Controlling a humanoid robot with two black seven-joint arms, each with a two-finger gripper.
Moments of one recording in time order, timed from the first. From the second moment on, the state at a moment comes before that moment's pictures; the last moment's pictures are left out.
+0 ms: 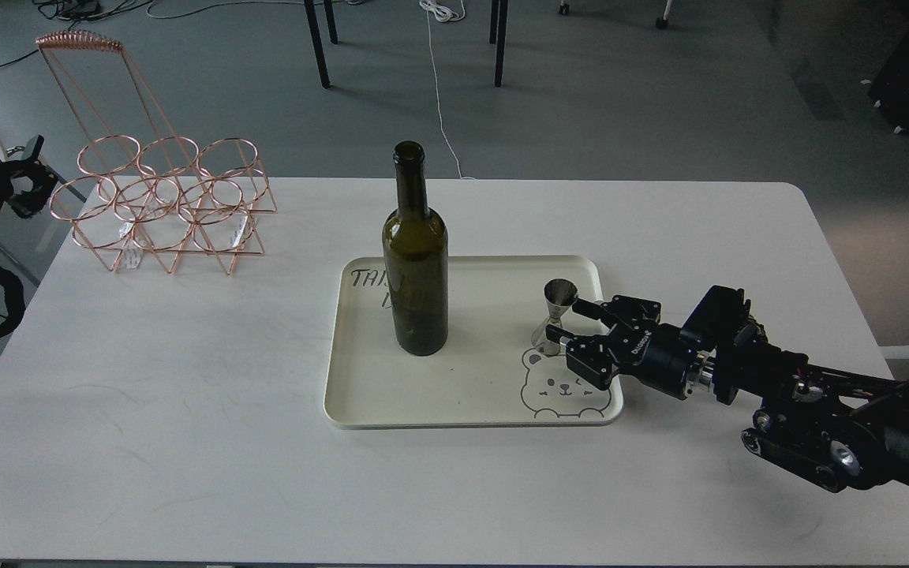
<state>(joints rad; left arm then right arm) -0.76 0.58 -0.71 -0.40 -0.26 -0.49 -0.30 0.75 -0.39 0.00 0.83 -1.72 -0.49 0.49</state>
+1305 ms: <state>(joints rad) -0.78 0.62 -0.71 -0.40 -0.26 -0.49 -0.29 0.78 -0.33 0.03 0.77 -1.71 -0.49 0.49</state>
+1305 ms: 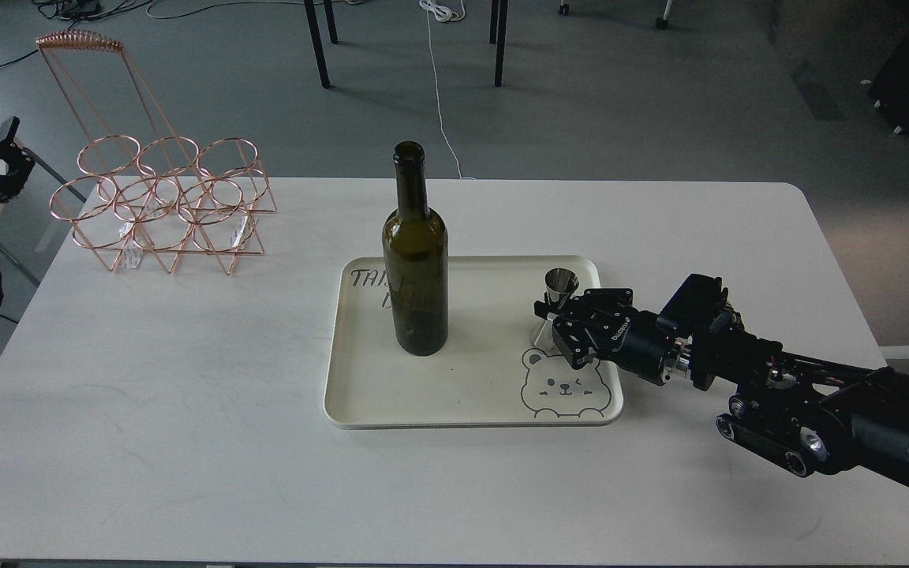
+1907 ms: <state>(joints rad) -0.78 0.63 -0.69 -0.40 -0.26 -0.49 -0.29 0.65 -0.59 0.24 0.77 -1.58 -0.49 0.49</state>
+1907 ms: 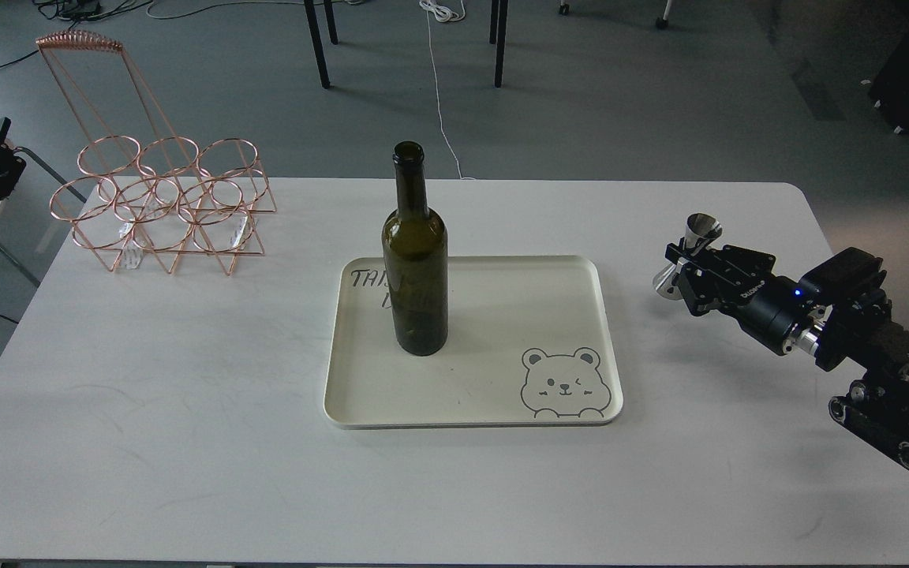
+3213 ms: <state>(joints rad) -0.78 0.63 -0.69 -0.40 -0.26 -0.49 -0.29 0.52 -0.64 0.22 0.70 -1.43 -0.49 0.49</state>
